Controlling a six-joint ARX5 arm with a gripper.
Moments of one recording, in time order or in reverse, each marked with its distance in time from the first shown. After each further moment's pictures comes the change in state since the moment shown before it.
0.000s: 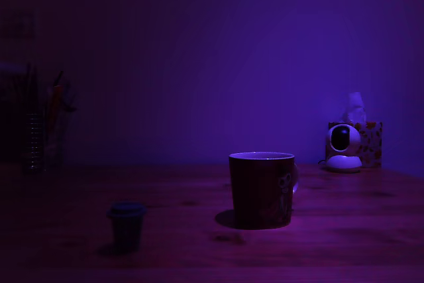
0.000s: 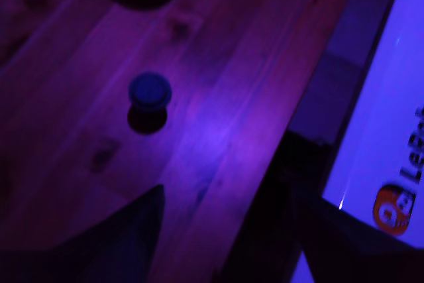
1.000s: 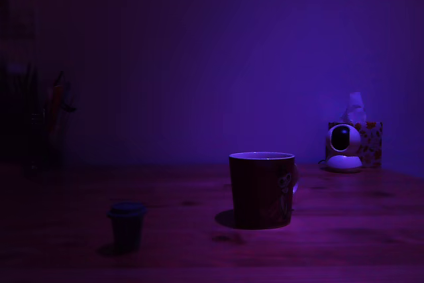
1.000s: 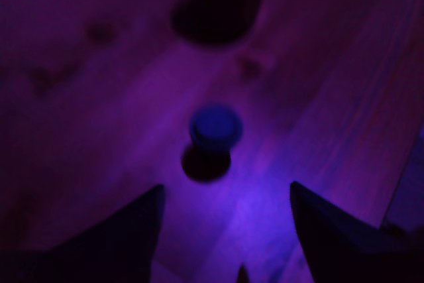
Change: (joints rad) arm 0.000 0.106 -0.400 0.791 -0.029 -0.177
